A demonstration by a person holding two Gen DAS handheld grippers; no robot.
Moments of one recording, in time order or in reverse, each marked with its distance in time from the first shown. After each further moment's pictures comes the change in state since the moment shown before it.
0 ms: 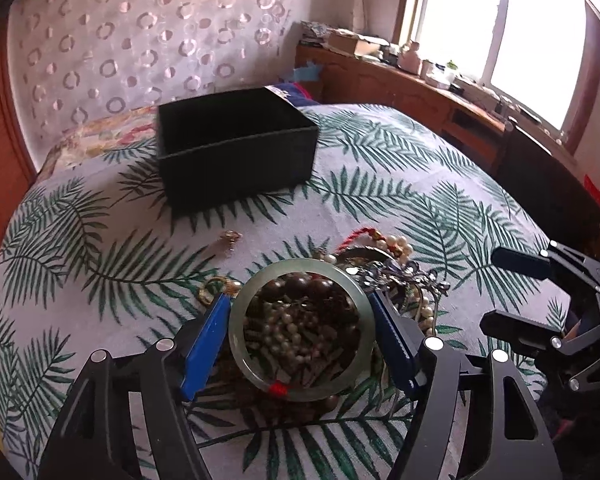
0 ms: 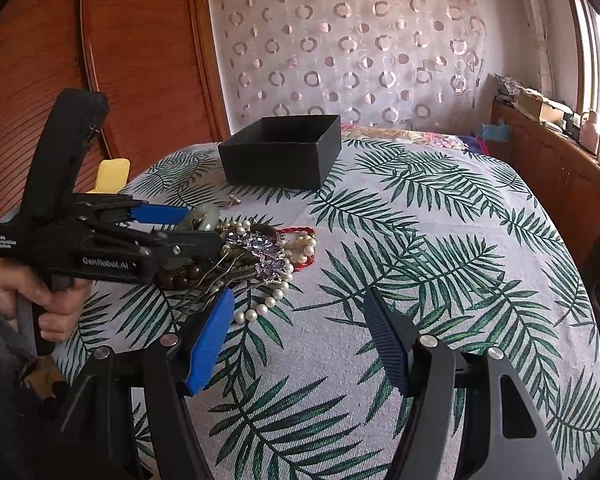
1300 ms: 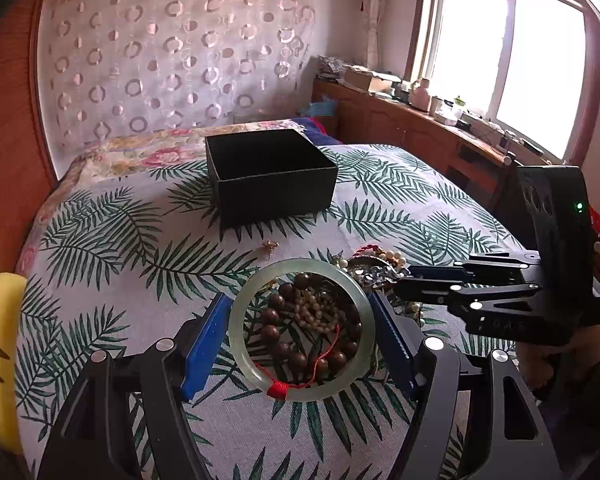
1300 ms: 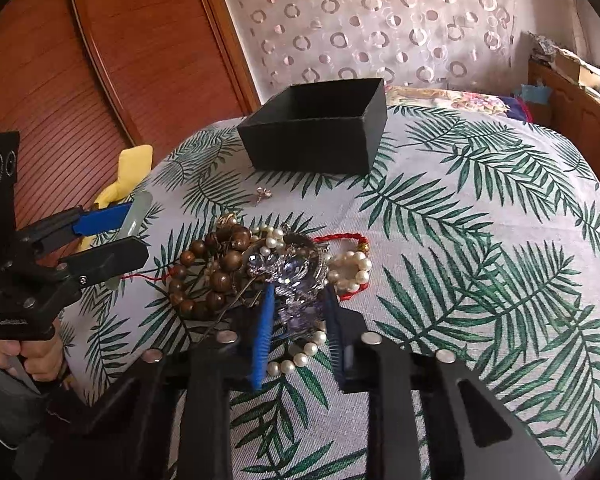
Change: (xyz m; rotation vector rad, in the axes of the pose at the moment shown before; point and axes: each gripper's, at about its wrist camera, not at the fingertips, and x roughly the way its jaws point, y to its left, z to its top) left arm -0.058 0.008 -0.020 -0.038 -0.125 0.036; right arm 0.050 0.003 0.032 0.048 0.149 0.163
